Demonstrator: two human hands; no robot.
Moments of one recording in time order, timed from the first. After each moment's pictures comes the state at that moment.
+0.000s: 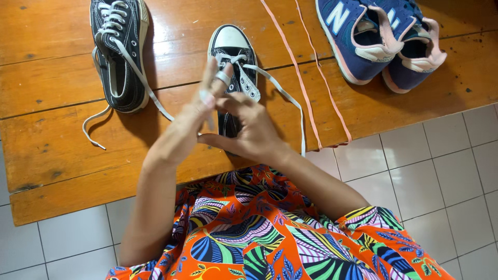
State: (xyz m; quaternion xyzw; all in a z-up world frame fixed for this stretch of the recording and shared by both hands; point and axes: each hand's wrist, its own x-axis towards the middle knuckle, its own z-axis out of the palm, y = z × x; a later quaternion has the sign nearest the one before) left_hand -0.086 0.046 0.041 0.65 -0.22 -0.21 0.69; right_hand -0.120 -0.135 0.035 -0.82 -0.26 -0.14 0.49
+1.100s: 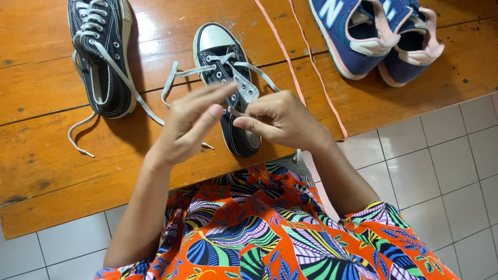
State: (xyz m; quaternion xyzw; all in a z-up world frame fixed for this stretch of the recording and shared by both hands) left_hand -0.074 0.036 0.038 0.70 -0.36 -0.01 0.61; right_hand -0.105 -0.204 0.064 -0.87 -0.25 0.05 0.43
